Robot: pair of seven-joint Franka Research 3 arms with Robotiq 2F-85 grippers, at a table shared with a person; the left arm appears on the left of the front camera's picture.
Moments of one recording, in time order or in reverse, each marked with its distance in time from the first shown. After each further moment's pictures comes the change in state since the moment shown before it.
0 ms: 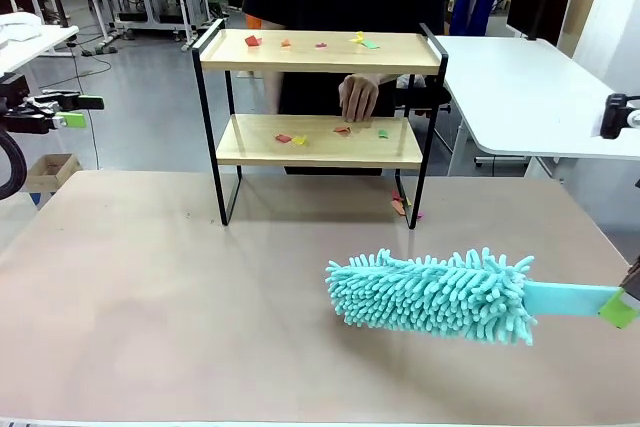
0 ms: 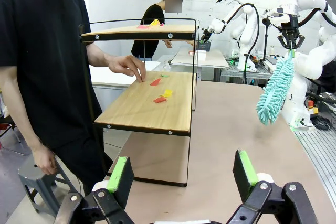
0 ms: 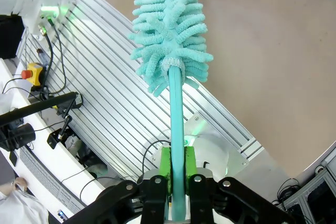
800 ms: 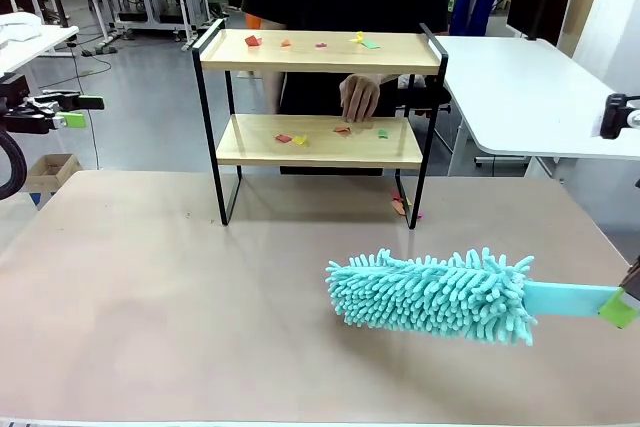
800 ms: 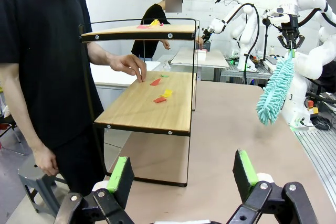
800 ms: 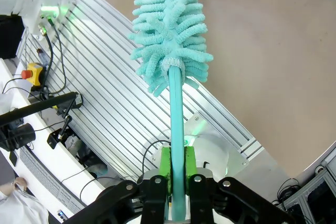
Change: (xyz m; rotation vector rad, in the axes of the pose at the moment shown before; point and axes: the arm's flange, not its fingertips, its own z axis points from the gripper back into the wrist) left arm 0.000 0.000 0.000 0.000 0.000 0.000; right arm 0.000 0.000 0.000 0.000 0.000 0.000
